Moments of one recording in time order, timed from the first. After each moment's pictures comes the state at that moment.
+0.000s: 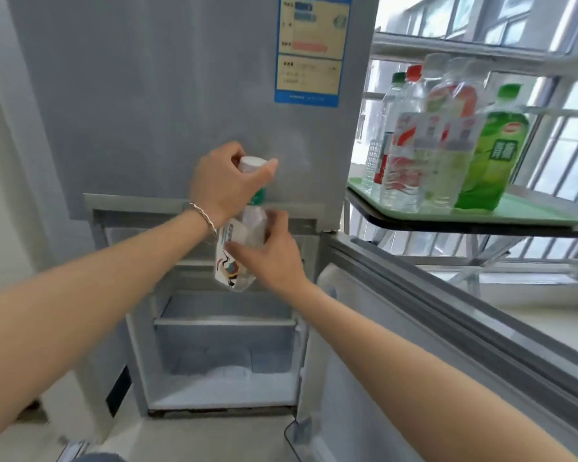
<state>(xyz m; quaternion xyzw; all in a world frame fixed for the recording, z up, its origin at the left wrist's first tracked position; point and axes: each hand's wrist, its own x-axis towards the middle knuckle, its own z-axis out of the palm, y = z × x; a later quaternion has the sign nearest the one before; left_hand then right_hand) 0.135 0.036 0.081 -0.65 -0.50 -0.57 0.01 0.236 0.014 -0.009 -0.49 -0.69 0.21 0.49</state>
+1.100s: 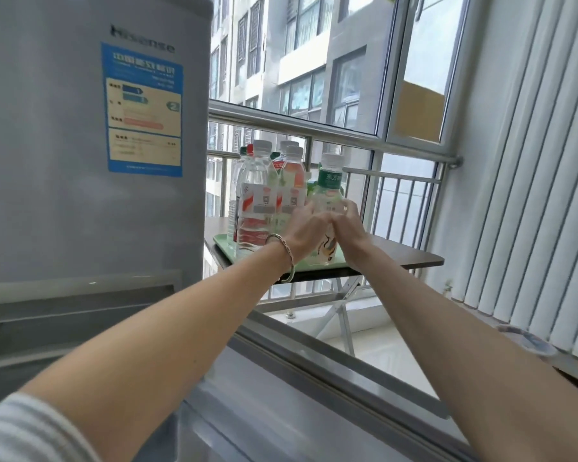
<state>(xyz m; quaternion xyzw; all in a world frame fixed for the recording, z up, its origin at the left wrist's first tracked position) 0.431 0.004 0.135 -0.78 -0.25 -0.43 -0.39 0.535 -0.010 0.132 -0.56 -0.50 0.21 0.63</state>
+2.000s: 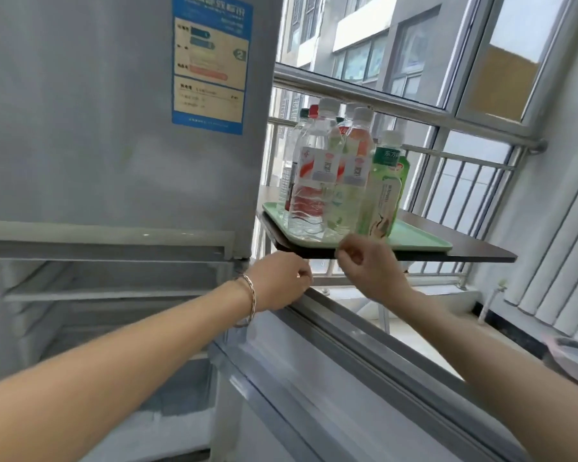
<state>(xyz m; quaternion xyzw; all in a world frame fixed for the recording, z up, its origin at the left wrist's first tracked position) 0.316 0.011 0.042 -0.88 -0.41 -0.23 -0.09 0.506 -0.013 0.046 -0.55 -0.73 -0.12 0.40</state>
